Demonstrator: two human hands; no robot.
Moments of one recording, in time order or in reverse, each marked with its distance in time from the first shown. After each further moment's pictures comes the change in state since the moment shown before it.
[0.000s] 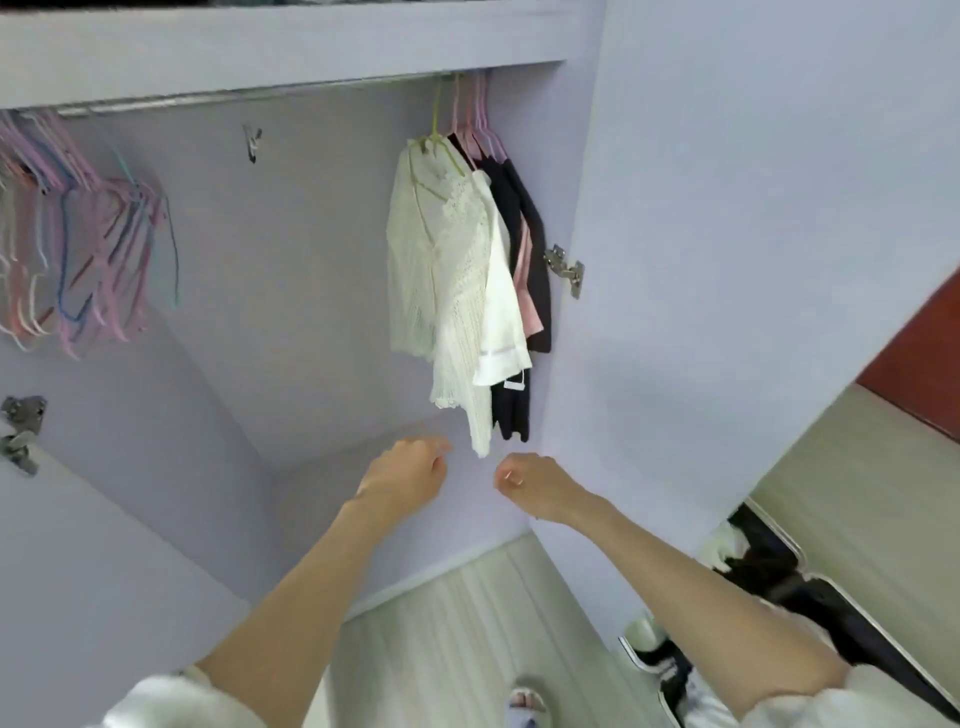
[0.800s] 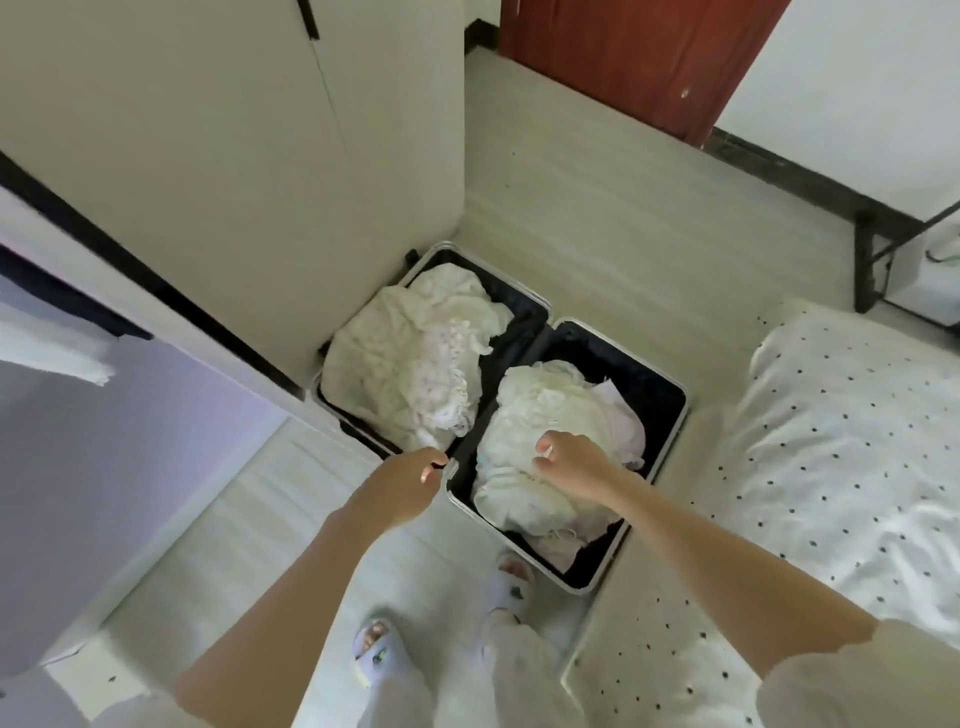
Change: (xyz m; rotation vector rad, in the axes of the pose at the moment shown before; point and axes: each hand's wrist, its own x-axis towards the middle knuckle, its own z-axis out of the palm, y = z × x) left_hand 0.011 0.320 0.375 -0.069 -0.741 0.242; right_hand -0.200 0.484 -0.030 0.223 -0.039 0.721
